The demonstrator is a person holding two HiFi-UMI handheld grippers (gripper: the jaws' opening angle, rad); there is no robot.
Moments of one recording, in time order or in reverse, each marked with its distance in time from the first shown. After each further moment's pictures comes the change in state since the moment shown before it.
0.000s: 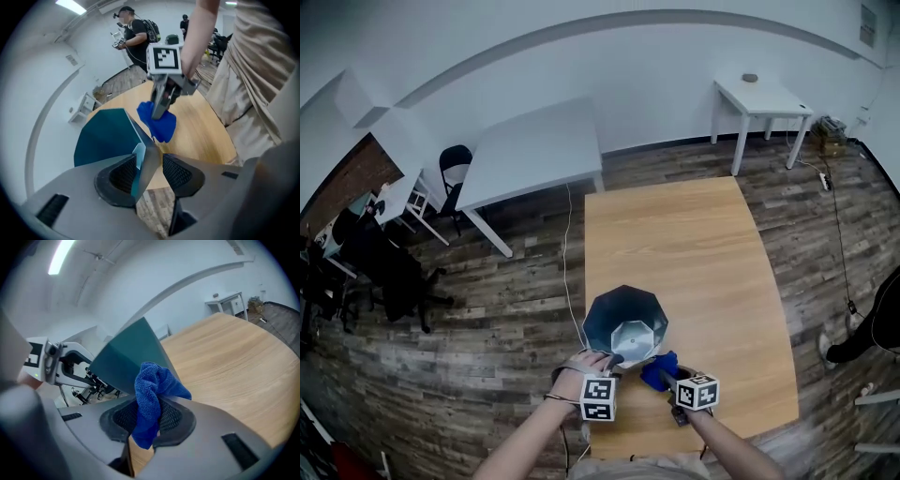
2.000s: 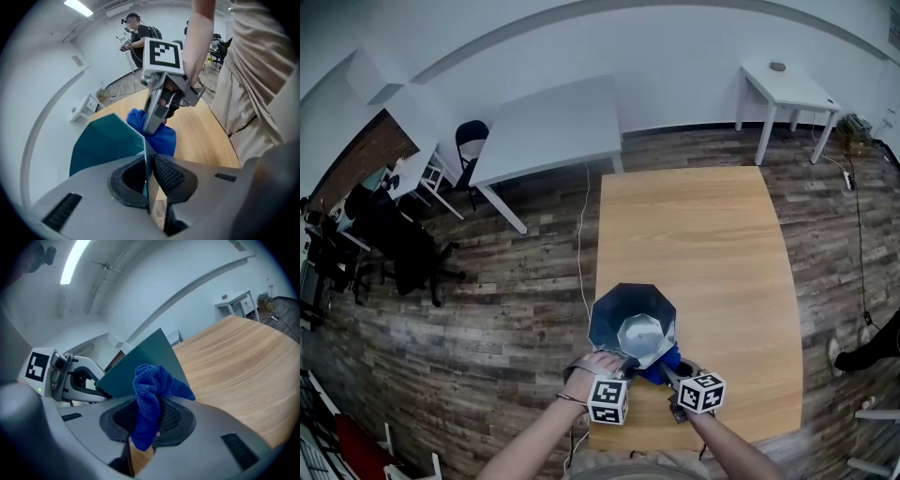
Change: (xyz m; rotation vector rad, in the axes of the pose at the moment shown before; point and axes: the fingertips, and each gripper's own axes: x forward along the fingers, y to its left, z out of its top) left arm 0.016 0.003 0.035 -0.059 -0.084 0.012; right arm 0.009 0.018 0.032 -0.033 -0.078 0.134
